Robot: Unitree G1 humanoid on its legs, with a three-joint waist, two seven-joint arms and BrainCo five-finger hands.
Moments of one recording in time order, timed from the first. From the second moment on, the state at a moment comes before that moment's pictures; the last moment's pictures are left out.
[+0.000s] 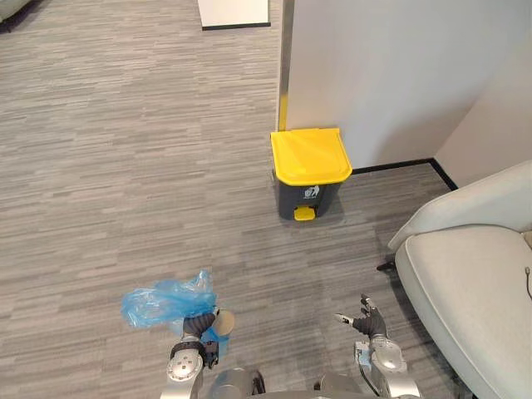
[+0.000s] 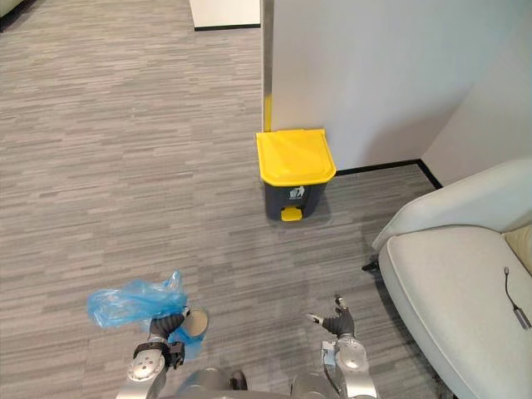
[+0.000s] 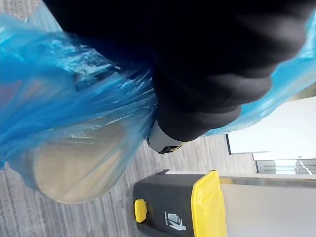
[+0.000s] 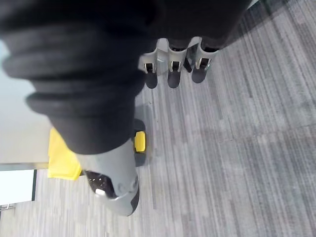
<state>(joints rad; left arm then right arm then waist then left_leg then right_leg) 0.22 0.07 0.01 0.43 0.02 -0.13 0.14 0.09 -0.02 -0.10 0.63 -0.09 -0.08 -0.13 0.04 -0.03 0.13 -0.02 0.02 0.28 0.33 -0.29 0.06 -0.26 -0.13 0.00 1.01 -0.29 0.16</state>
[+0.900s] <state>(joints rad) 0.20 0.02 0.05 0.49 0.00 -0.13 0.13 0.09 -0.03 -0.11 0.65 -0.05 -0.07 -0.15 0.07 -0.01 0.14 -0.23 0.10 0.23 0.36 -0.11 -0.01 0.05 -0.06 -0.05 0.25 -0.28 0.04</state>
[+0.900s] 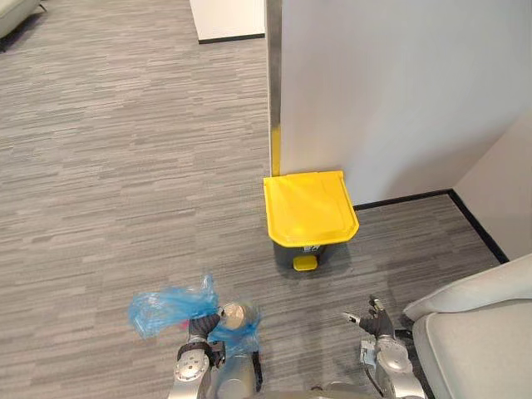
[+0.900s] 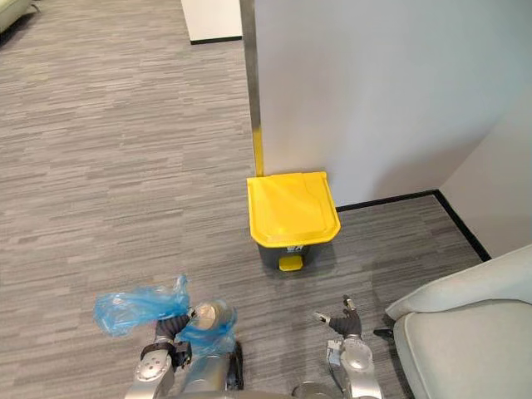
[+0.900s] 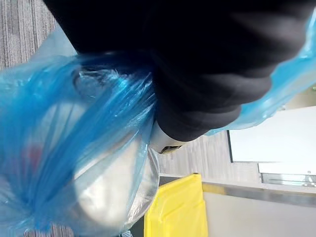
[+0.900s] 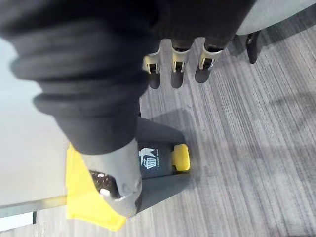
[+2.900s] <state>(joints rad) 0.18 0.09 0.04 0.68 0.01 -0.13 0.13 0.08 -0.09 -0.19 0.82 -0.05 -0.07 -0.17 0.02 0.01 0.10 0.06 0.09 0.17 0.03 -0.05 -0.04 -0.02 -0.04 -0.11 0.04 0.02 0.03</state>
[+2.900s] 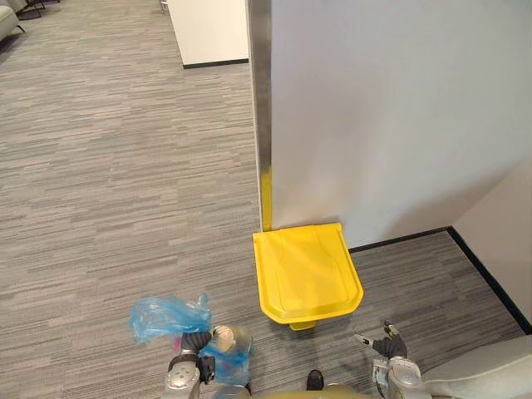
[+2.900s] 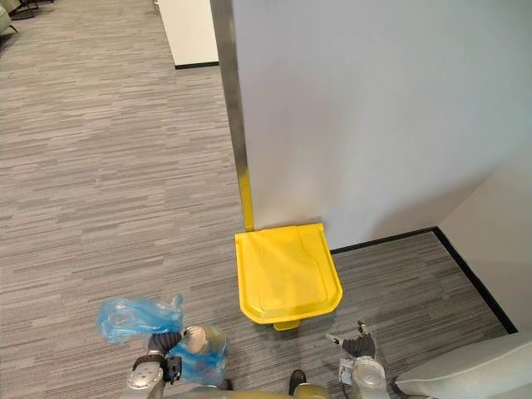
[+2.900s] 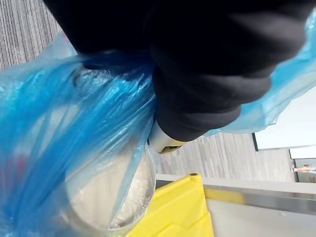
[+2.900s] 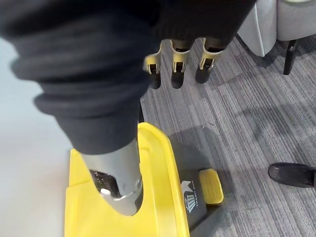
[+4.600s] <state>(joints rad) 0.09 0.06 -0.01 0.54 0.01 -0.14 0.13 0.11 -0.01 -0.25 0.68 0.02 -0.07 -0.20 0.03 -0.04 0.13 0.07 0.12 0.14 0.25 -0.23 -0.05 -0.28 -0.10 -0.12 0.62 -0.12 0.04</state>
